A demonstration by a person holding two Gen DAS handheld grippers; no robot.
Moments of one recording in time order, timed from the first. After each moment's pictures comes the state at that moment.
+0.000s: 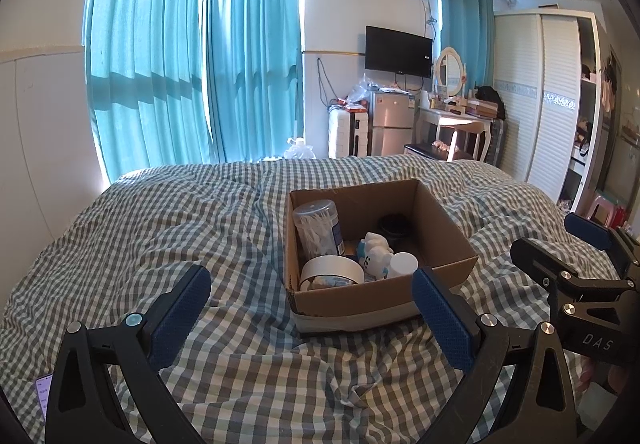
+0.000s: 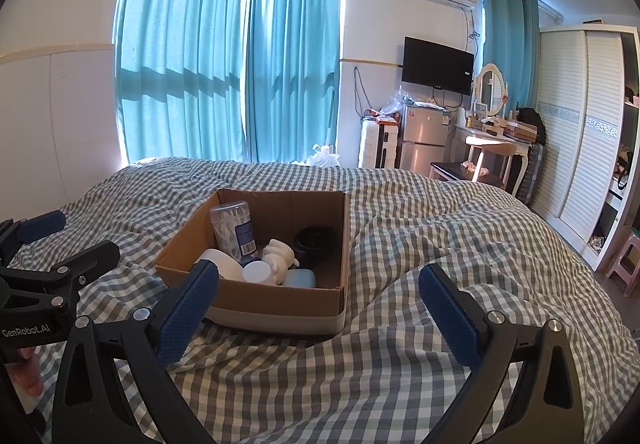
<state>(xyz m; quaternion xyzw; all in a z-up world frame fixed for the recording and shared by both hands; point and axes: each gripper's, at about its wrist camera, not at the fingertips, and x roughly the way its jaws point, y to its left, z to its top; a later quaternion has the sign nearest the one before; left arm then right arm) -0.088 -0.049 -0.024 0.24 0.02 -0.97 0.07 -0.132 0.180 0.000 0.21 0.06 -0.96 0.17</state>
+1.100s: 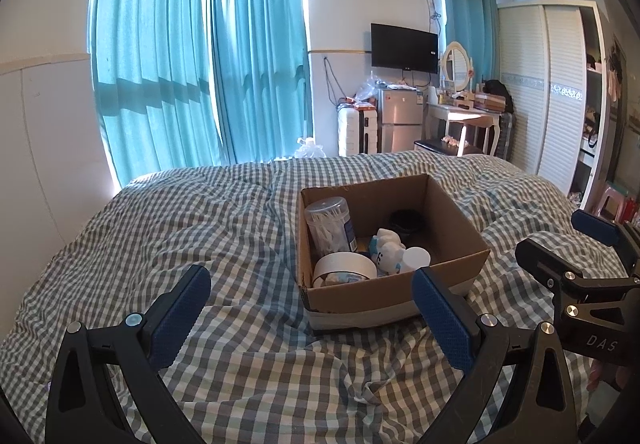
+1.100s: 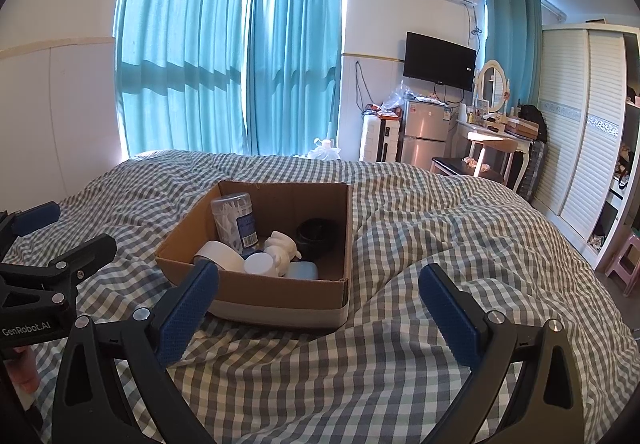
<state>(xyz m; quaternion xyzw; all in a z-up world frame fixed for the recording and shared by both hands) -0.088 -0.056 -0.027 0.24 -0.01 -0.97 0.08 -0.132 0.172 -0.007 0.22 0.06 -0.96 0.17</state>
